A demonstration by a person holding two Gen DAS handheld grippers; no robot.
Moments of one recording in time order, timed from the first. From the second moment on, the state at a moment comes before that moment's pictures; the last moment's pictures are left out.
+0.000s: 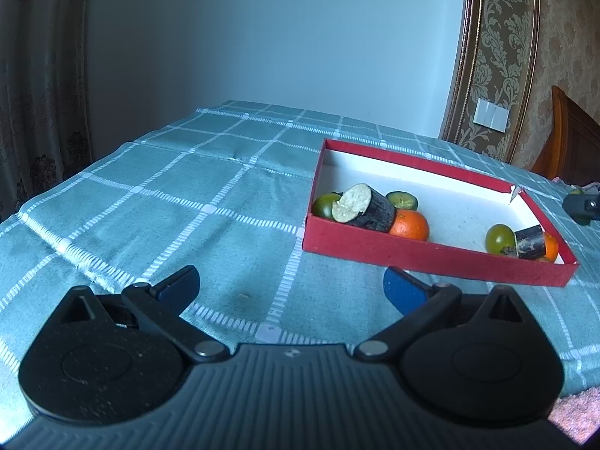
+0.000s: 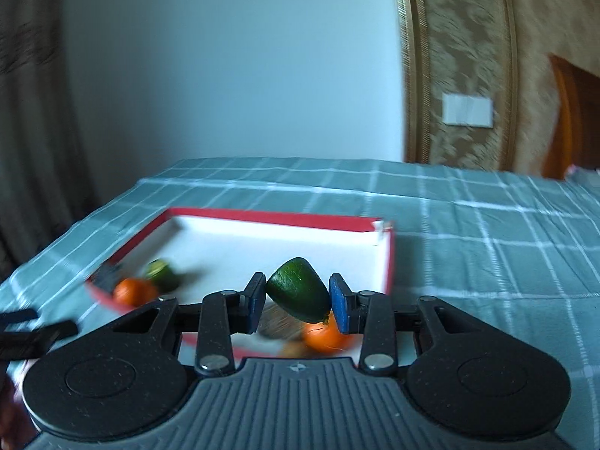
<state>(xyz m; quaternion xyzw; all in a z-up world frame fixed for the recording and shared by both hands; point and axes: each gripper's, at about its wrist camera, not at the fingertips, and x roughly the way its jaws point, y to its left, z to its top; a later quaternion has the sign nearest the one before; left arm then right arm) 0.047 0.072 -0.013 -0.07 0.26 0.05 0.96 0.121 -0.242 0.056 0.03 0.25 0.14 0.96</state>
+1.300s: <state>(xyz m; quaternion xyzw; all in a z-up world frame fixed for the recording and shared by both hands) 0.048 0.074 -0.013 -0.08 0.26 0.05 0.96 0.032 -0.285 0.018 0.10 0.21 0.08 0.97</state>
